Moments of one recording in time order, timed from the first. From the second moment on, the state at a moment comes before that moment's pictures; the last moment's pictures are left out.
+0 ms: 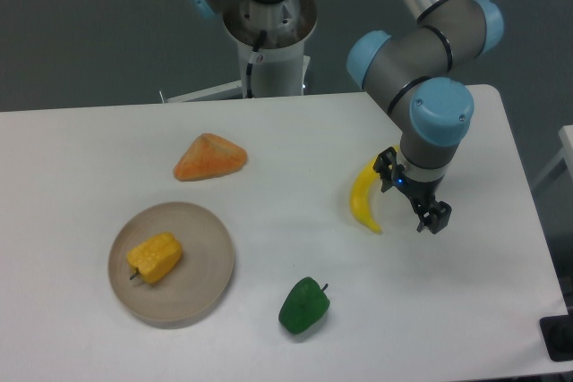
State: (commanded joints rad) arm 2.34 -1.97 -1.52 -1.18 1.59 1.52
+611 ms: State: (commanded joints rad) arm 2.25 -1.94 -1.52 -1.18 1.52 1.38
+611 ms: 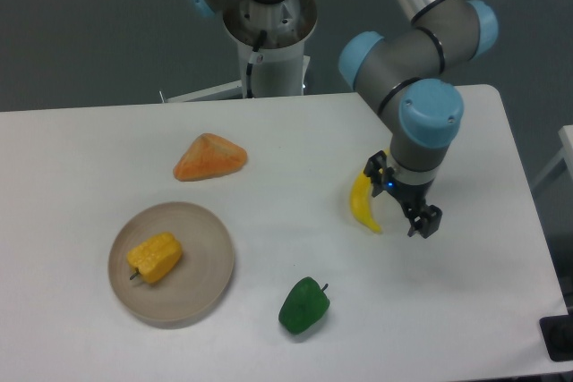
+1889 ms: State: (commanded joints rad) arm 1.75 -2.08 -1.53 -1.06 1.43 0.59
